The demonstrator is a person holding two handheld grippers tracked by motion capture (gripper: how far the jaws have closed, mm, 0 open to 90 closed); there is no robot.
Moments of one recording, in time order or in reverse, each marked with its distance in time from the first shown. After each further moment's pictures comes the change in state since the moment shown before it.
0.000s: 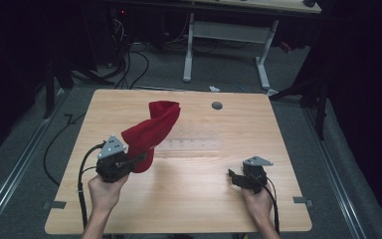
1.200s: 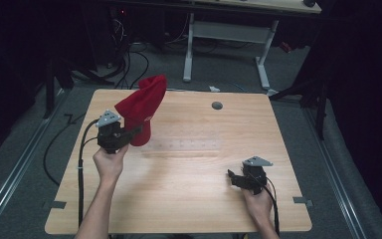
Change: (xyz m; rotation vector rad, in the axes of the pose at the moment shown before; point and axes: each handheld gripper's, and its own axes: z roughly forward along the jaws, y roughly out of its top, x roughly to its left) left arm 0.050 0.036 0.058 -0.106 0.061 -0.091; right arm 0.001 0.000 0.000 0.003 0.004 -0.004
